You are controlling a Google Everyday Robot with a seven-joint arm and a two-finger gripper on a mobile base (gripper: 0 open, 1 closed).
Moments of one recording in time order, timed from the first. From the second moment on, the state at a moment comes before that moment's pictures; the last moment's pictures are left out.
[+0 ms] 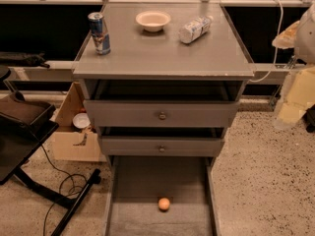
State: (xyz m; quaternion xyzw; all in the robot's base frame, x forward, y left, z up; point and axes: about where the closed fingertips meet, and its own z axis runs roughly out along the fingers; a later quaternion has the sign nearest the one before) arm 0.438 -0.215 0.984 -0.60 0.78 -0.04 0.17
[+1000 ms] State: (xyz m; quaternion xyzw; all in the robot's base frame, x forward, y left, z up) arm 0.451 -0.212 0.846 -0.61 0.77 0.00 0.17
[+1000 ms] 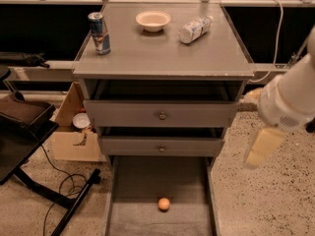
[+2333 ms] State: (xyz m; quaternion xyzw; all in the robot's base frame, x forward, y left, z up) arm 0.434 -0.183 0.491 -0.52 0.81 0.18 0.20
